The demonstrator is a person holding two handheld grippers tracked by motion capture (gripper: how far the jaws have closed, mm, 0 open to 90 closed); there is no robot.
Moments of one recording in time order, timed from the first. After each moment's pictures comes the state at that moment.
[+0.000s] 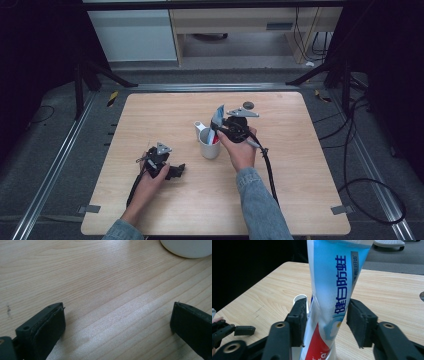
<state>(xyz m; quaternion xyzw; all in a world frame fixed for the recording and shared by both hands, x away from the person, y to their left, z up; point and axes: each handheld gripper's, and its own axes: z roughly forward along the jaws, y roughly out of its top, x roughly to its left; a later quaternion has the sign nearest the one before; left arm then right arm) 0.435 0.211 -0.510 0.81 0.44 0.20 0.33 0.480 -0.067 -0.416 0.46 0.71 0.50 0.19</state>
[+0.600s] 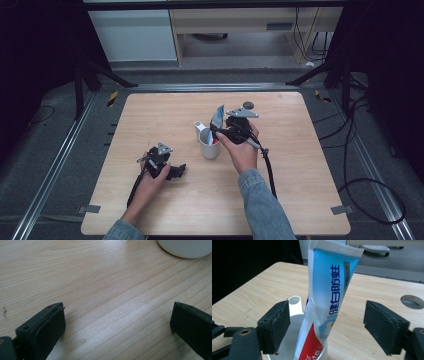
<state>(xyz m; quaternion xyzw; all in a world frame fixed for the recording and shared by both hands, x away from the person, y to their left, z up) 0.435 0.208 -0.510 0.81 0.44 0.19 0.33 0.471 -0.067 -0.405 0.47 0.71 0.48 0.23</state>
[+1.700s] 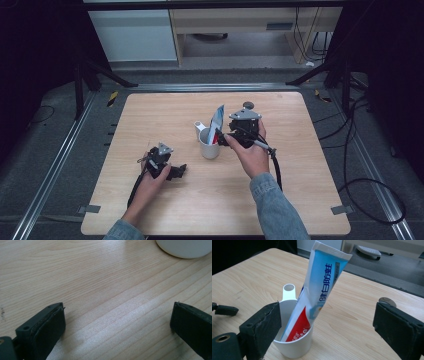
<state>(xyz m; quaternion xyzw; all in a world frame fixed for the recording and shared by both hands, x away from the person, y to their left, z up) 0.434 0.207 -0.510 0.81 0.44 0.19 0.33 0.449 -0.081 -0.384 0.42 0.75 0.42 0.28</state>
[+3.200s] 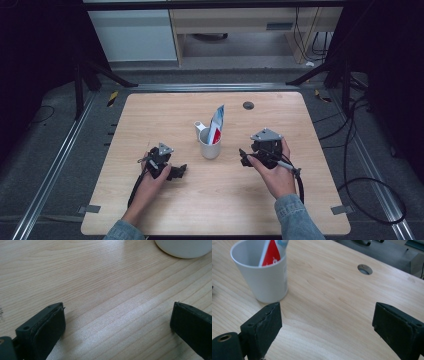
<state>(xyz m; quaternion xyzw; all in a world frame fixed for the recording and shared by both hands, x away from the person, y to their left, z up) 0.434 0.206 -0.510 0.81 0.44 0.19 0.33 0.407 -0.142 -0.420 0.43 0.78 0.35 0.29</state>
